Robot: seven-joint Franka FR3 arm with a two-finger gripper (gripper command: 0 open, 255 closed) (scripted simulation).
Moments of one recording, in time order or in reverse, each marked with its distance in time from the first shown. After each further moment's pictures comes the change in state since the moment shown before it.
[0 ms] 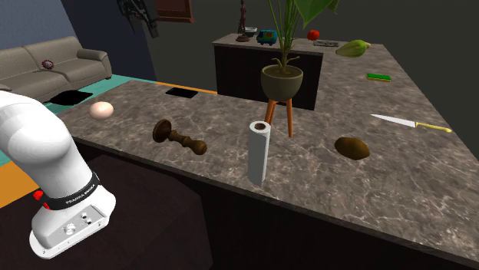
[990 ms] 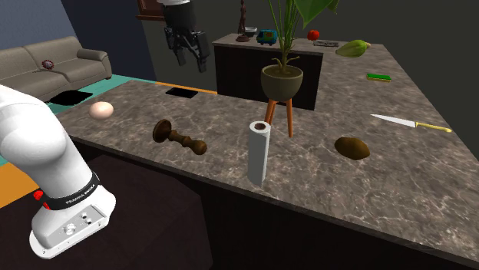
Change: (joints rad) arm -0.091 0.171 -0.230 -0.056 -0.133 0.195 -0.227
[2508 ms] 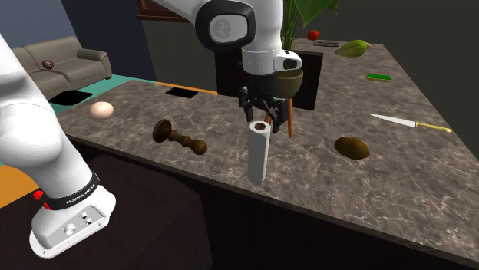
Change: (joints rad) arm -0.079 0.585 -0.328 0.222 0.095 0.316 -0.404
